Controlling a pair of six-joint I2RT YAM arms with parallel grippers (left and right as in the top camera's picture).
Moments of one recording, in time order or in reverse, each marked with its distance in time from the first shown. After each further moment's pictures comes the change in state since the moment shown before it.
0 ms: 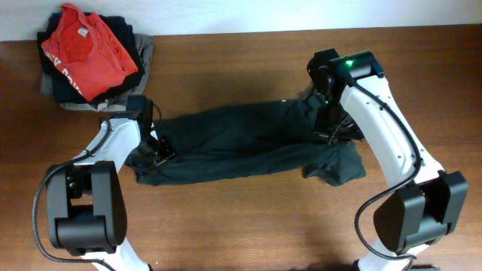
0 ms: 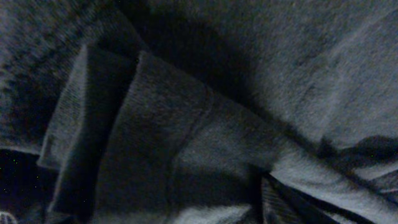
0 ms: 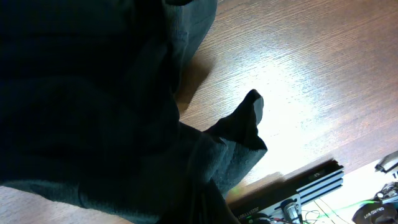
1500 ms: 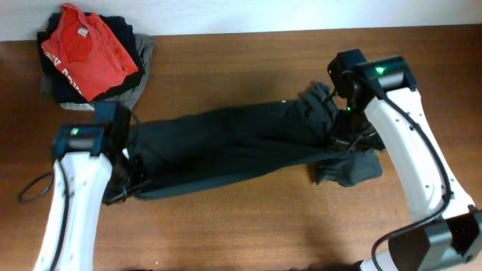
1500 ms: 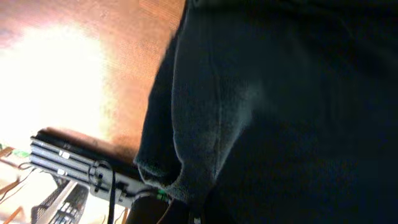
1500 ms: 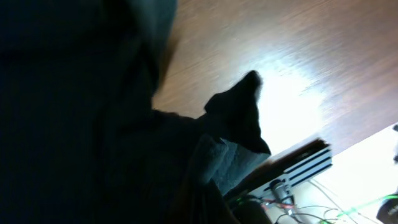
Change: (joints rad) left arm 0.000 -0.515 0.112 -0.655 -0.187 -0.005; right arm -0.046 -0.153 -0.021 -0.091 -0.003 0.040
